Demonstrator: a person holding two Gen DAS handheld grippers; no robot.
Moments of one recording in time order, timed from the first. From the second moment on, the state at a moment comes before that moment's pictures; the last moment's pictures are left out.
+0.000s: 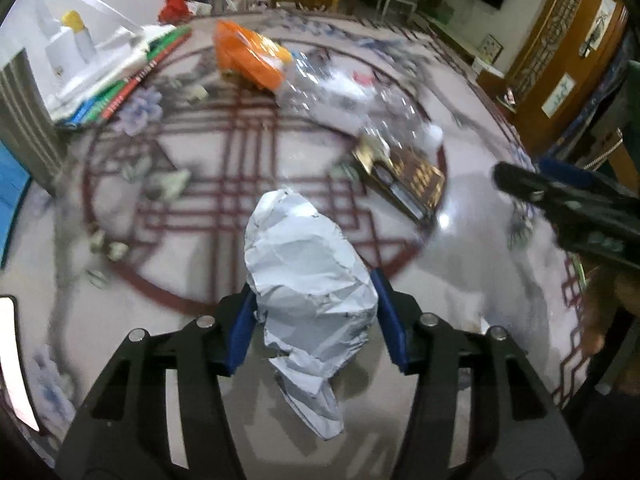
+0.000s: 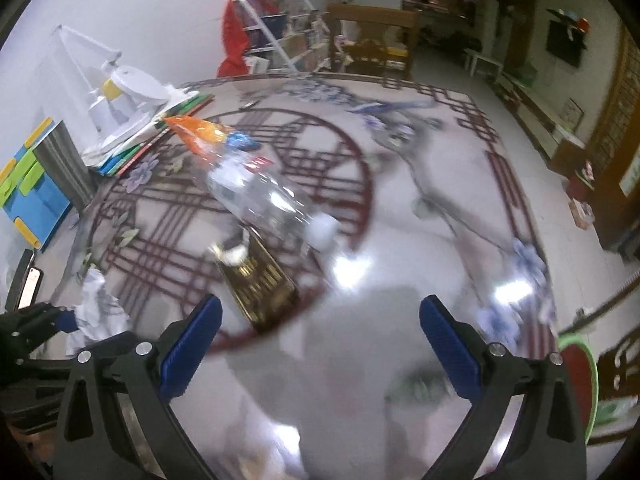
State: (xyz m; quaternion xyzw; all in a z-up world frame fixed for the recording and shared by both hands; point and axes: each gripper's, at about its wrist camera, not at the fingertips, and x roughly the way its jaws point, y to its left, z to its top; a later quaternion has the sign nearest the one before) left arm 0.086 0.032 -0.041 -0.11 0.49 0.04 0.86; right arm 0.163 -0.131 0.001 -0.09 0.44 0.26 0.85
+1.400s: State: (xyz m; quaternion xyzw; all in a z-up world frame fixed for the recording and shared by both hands) left arm 0.143 0.099 -0.014 -0.09 0.48 0.03 0.87; right arm 0.240 -0.021 -0.025 -0.25 0.43 0.28 0.82
